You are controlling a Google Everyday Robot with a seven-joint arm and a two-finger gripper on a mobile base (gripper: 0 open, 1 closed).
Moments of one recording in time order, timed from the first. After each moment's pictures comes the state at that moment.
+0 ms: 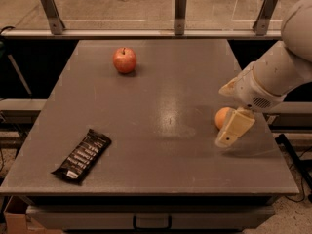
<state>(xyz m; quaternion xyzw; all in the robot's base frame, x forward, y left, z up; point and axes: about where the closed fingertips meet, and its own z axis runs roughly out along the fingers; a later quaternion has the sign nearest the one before) 0.488 -0.172 0.848 -0.61 0.76 0.05 0.20</state>
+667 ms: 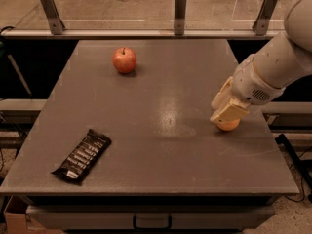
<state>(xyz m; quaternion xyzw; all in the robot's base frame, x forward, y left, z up) 0.494 -0.162 0.864 -0.62 0.75 0.06 0.22</state>
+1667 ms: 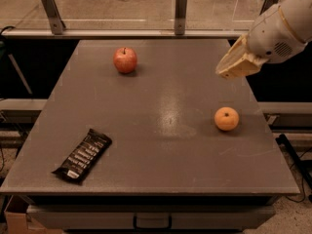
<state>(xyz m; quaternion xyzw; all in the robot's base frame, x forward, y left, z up) 0.531 -0.162 0.949 -0.63 0.72 0.08 0.29</state>
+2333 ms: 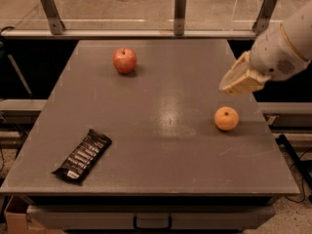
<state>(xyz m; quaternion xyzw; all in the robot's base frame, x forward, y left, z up) 0.507 -0.168 0.926 -0.62 0.73 0.10 0.27</state>
